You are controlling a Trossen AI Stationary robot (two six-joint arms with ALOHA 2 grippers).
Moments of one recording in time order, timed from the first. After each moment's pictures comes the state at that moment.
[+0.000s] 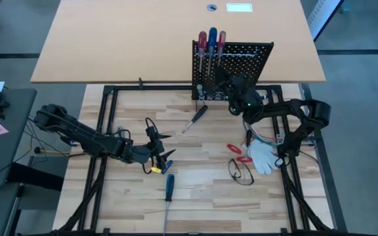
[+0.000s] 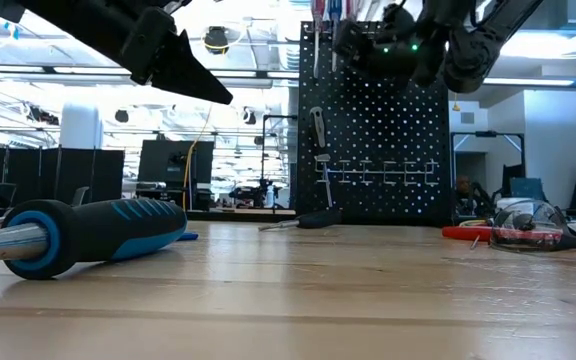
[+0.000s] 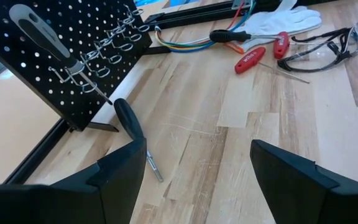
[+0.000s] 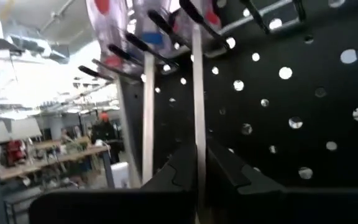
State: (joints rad) left arm -0.33 1.30 0.63 0.20 -0.75 -0.02; right arm -0.40 1.62 0.78 1.34 0.57 -0.05
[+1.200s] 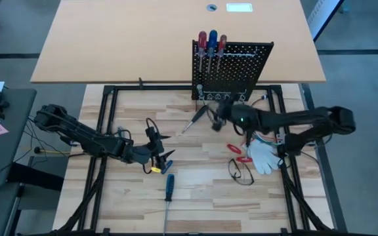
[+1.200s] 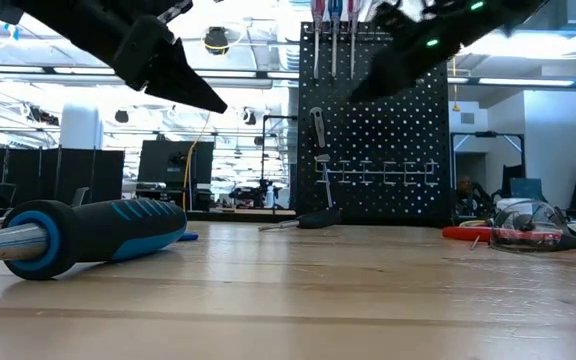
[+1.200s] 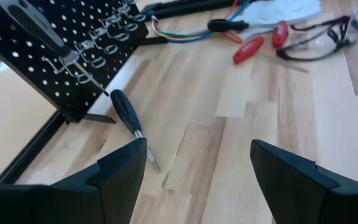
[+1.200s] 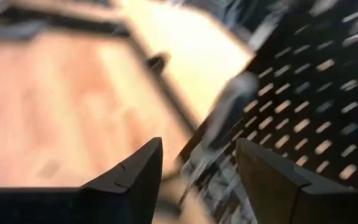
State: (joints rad) left arm -0.33 1.30 0.63 0.15 -0.73 -0.05; right arm -0.11 1.29 0.77 0.13 0.58 -0.22
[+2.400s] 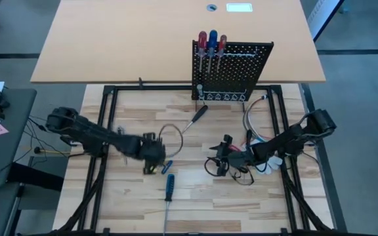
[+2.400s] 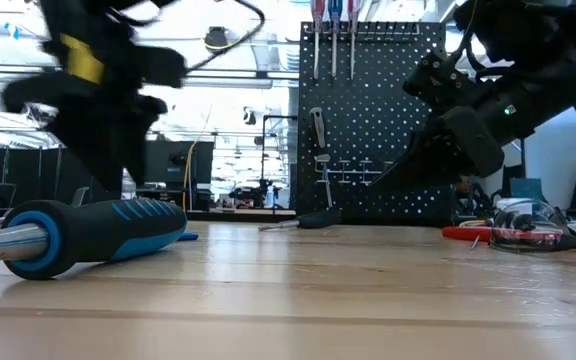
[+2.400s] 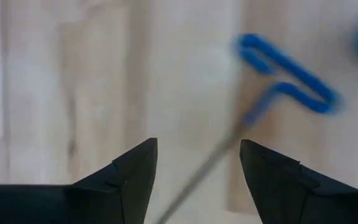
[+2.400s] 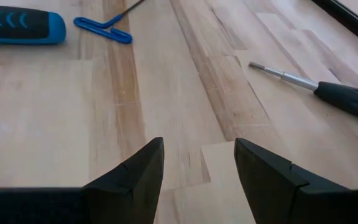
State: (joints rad) left arm -0.28 1.49 0.90 -0.71 -0.31 -0.22; right arm 0.30 1.62 0.51 0.51 0.53 0.17
